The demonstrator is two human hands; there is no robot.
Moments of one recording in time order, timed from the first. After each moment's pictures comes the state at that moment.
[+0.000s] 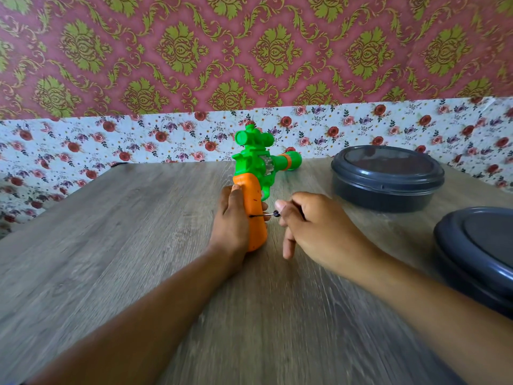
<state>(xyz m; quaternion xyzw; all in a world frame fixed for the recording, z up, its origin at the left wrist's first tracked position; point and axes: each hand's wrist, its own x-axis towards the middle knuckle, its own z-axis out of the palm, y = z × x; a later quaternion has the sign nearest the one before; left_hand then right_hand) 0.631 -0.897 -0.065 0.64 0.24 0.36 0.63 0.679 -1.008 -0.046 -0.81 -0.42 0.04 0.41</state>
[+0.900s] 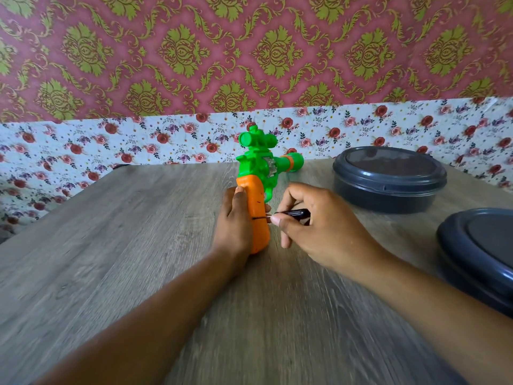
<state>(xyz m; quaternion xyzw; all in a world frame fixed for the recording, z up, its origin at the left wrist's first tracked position) 0.633 -0.891 -0.072 0.66 0.22 0.36 0.62 0.680 -1.011 -0.044 -0.77 -0.46 0.00 0.44</state>
